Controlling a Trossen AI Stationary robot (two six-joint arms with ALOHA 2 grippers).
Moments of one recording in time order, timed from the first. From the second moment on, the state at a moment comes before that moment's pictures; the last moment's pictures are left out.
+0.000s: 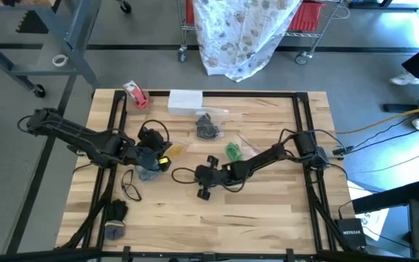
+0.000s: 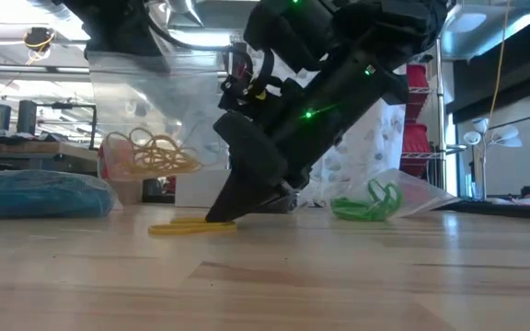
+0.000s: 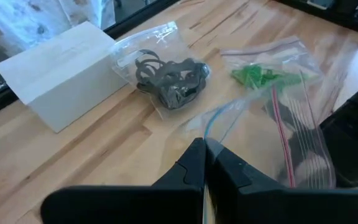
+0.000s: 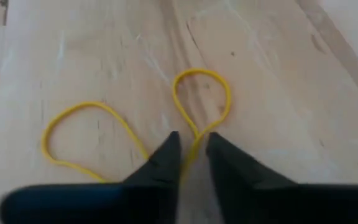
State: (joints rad) left arm -0.30 1.11 0.84 -0.59 -0.75 -0.73; right arm 0.23 2.15 1.24 0.07 0.28 0.39
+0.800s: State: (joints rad) left arm -0.35 1.23 0.84 -0.40 -0.65 -0.70; right arm 0.41 1.68 1.23 0.08 0.65 -0.05
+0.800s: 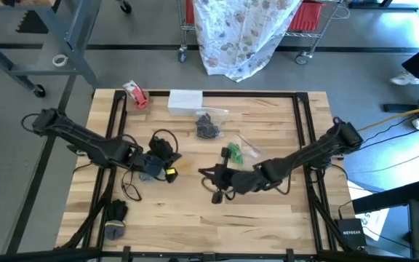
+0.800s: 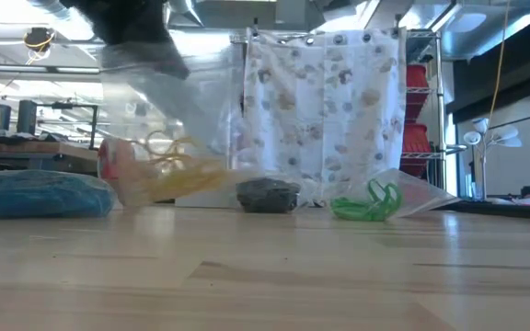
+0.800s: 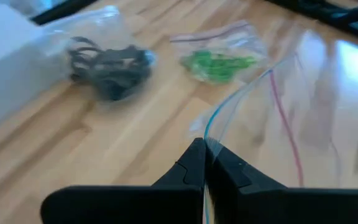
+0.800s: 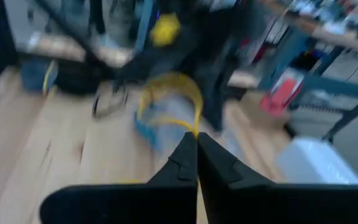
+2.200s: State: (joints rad) left arm -0.37 1.29 0.84 -0.13 -0.63 -0.65; right arm 0.28 1.74 1.23 0.14 0.40 -0.08
